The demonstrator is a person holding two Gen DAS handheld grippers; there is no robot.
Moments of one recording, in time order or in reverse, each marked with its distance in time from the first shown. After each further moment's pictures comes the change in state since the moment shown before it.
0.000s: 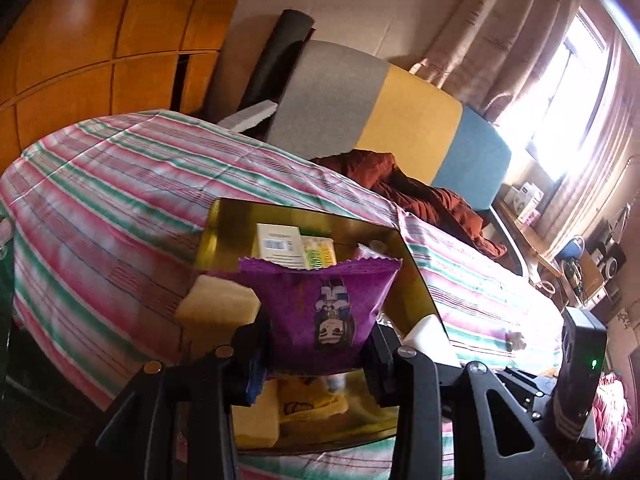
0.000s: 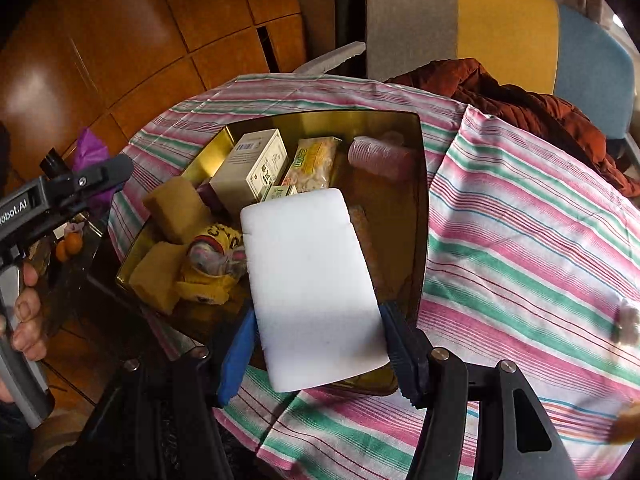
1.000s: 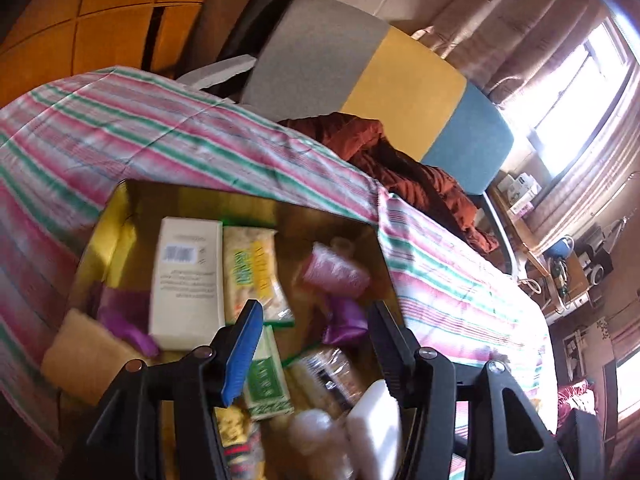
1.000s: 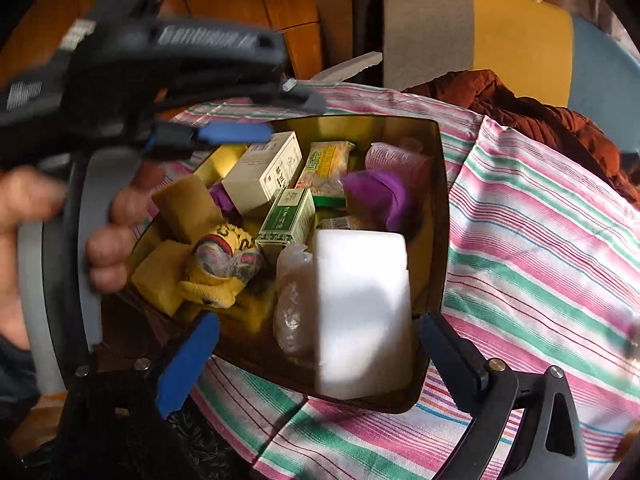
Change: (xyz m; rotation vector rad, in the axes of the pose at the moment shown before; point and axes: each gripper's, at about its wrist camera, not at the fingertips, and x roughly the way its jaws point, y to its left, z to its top) left arm 0.094 -0.036 0.032 -0.075 0.151 -0.062; right arm 0.009 0.004 -0.004 -0.037 -0.049 0.029
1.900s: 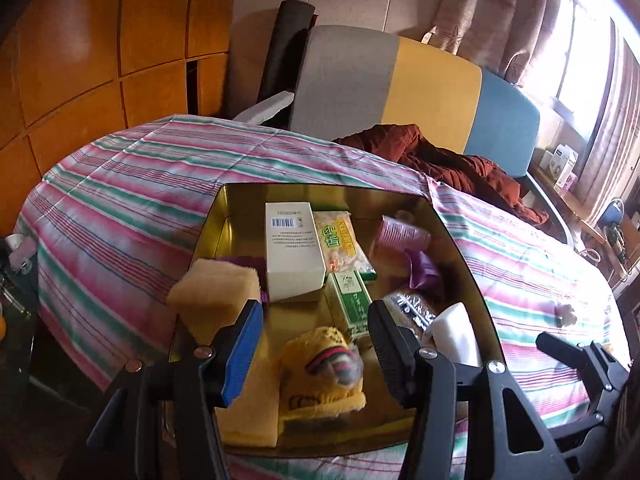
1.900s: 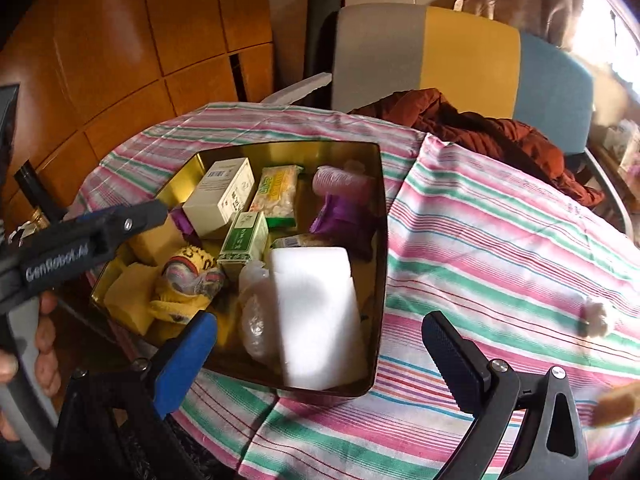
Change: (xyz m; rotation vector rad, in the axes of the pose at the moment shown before) left arm -0.060 0.008 -0.064 0.154 -0.124 0.262; right arm -0.021 0.003 0.000 0.051 -0.075 -0.204
